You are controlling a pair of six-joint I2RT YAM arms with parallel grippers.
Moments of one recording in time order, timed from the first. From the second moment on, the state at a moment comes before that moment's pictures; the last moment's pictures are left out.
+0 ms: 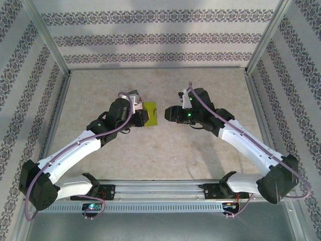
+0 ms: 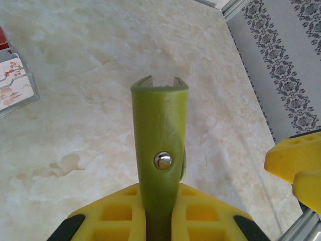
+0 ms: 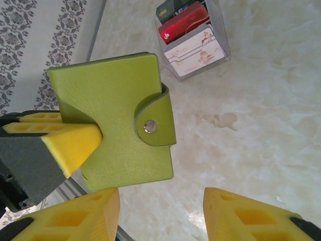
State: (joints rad) left arm -0.61 1.19 0.94 -0.30 0.10 -0.65; right arm 0.59 1.27 1.10 -0.50 -0.37 0.67
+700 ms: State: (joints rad) left arm -0.64 1.25 0.96 -0.29 0.12 -0.65; right arm 0.68 1.44 1.18 -0.50 -0.27 0.69
